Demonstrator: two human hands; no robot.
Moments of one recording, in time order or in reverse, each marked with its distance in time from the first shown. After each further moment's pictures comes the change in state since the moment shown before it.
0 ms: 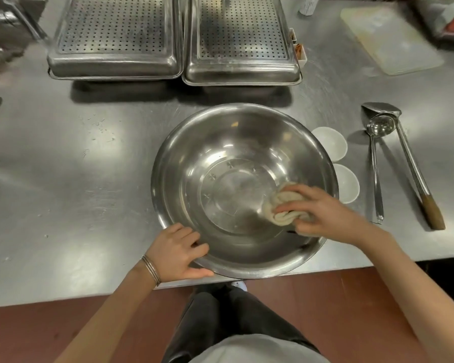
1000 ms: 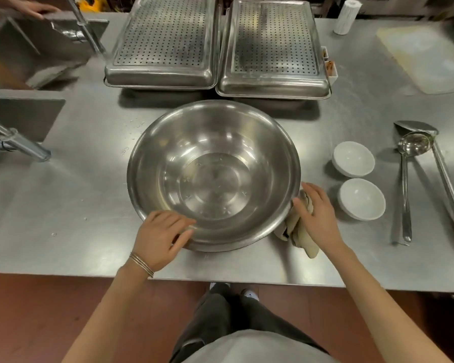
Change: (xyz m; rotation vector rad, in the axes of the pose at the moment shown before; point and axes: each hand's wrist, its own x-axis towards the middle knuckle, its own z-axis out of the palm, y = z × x) left_hand -0.030 -0.012 -0.051 -0.054 -0.104 -0.539; right_hand 0.039 -0.008 0.058 0.401 0.495 0.372
